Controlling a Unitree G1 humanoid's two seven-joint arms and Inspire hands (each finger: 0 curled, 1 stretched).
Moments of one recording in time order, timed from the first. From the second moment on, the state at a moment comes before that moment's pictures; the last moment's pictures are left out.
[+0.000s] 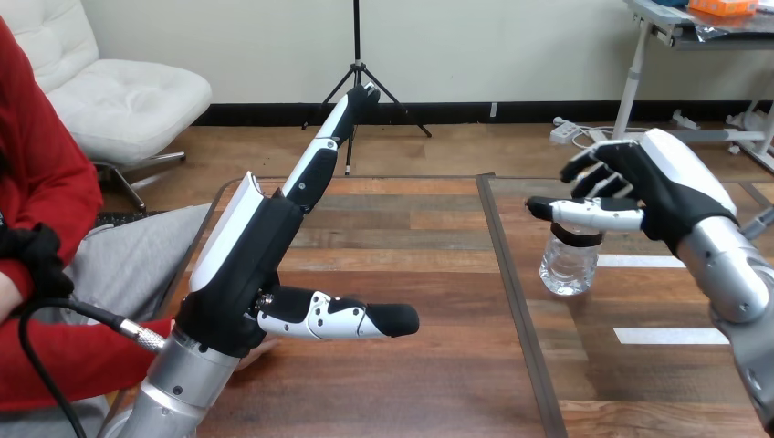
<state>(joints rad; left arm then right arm) -0.07 0.26 -0.06 0.17 0.02 -0.87 -0.29 -0.44 -0.56 0.09 0.39 -0.44 0.03 0.15</state>
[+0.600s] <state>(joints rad) -0.07 0.26 -0.06 0.17 0.01 -0.87 -0.30 -0.35 -0.61 0.02 0.17 -0.44 0.17 0.28</state>
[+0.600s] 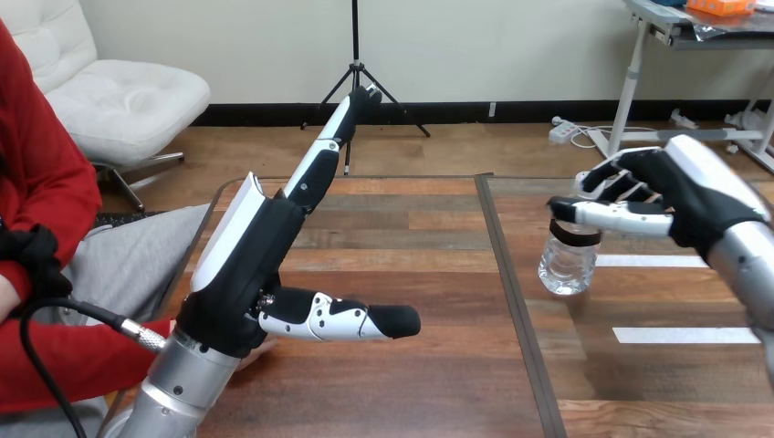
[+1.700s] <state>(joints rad) -0.08 0.26 -0.06 0.22 0.01 -0.85 -0.32 -0.28 -0.64 -0.12 -0.24 -0.46 0.38 0.38</state>
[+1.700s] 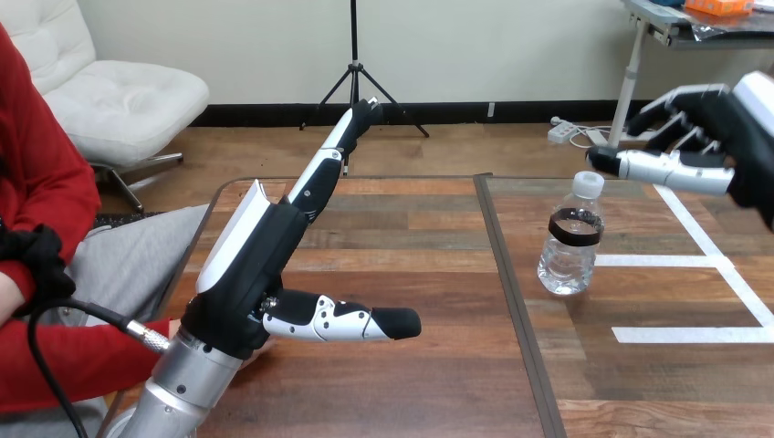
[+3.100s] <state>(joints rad) -0.18 0.26 -0.06 0.28 0.01 -0.88 -0.32 -0.44 -0.67 -0.15 -0.01 -0.41 0.15 0.15</state>
